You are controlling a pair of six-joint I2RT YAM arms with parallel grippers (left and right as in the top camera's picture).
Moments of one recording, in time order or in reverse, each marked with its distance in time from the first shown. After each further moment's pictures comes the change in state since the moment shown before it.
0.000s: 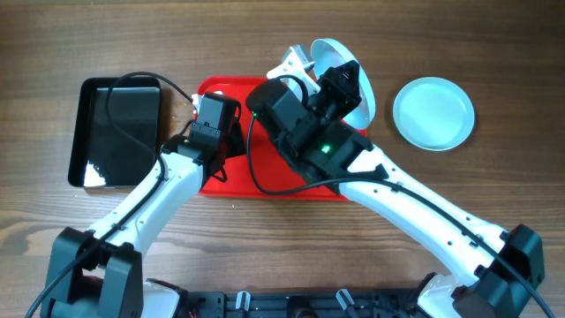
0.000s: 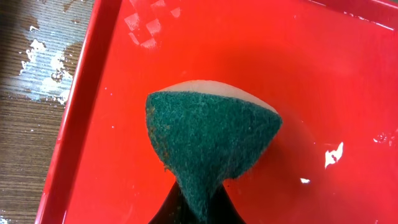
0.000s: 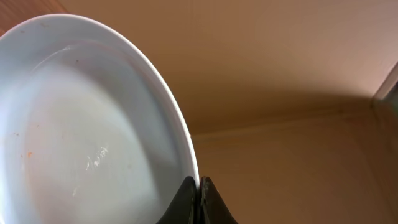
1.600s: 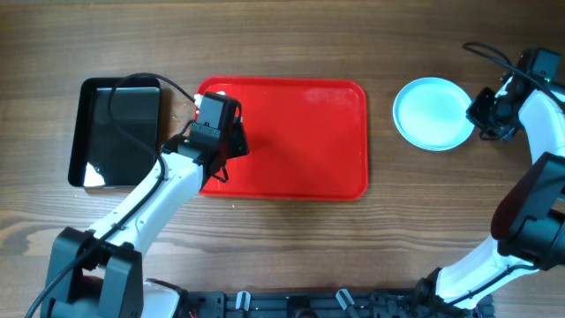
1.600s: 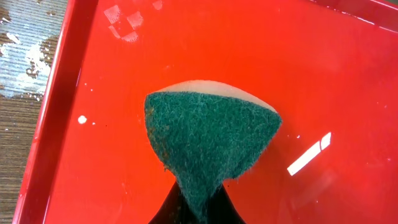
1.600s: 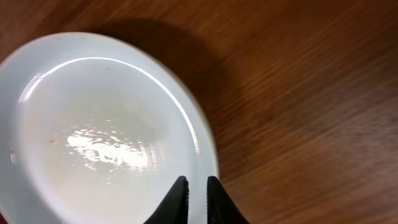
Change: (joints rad) left arm 0.000 0.000 -0.001 0.008 0.052 -0.003; right arm -1.238 0.265 -0.050 -0.194 -1.401 0.775
